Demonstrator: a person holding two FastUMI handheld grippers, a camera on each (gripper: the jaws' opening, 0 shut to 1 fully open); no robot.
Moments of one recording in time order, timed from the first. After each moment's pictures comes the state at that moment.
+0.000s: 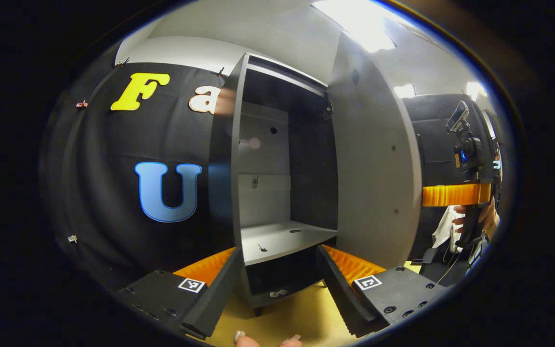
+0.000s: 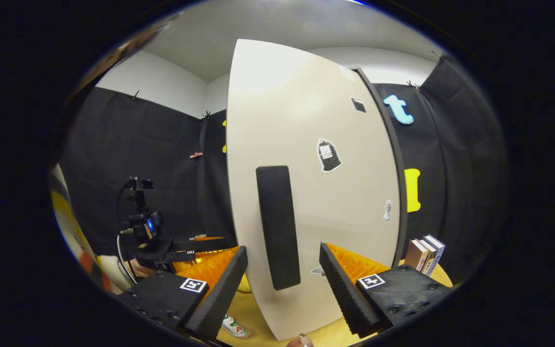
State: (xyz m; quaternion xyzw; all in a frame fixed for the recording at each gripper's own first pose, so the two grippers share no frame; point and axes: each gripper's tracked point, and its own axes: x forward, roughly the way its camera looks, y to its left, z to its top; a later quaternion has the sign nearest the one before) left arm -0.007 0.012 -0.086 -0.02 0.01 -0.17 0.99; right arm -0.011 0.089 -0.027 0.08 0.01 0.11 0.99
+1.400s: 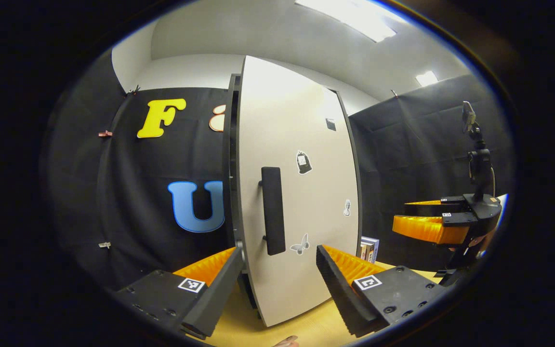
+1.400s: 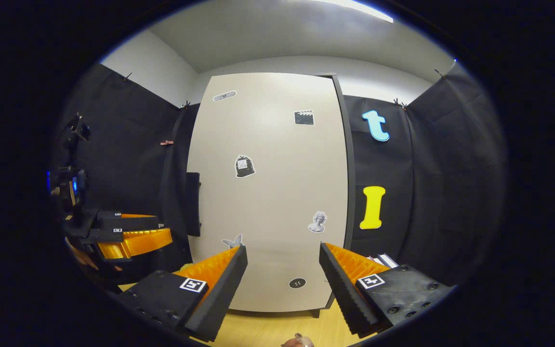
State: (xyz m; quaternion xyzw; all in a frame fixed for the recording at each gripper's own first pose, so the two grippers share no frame) left arm -0.018 -0.074 -0.032 0.01 -0.01 -0.01 1.00; right arm 0.007 -0.030 -0.031 0.01 -0.02 0.04 1.00
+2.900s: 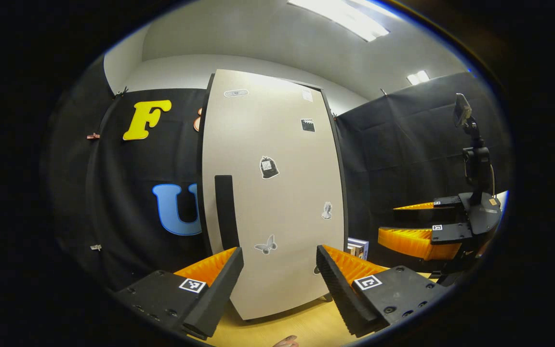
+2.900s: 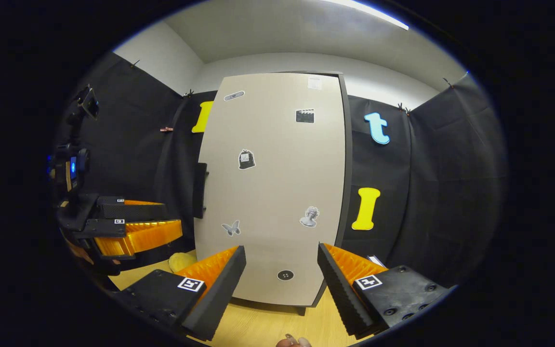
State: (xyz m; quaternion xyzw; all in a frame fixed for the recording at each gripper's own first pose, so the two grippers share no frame) left arm -0.005 -0.103 -0.029 0.02 -0.01 -0.05 1.00; right arm 0.008 -0.040 -0.042 -0.03 0.01 0.01 1.00
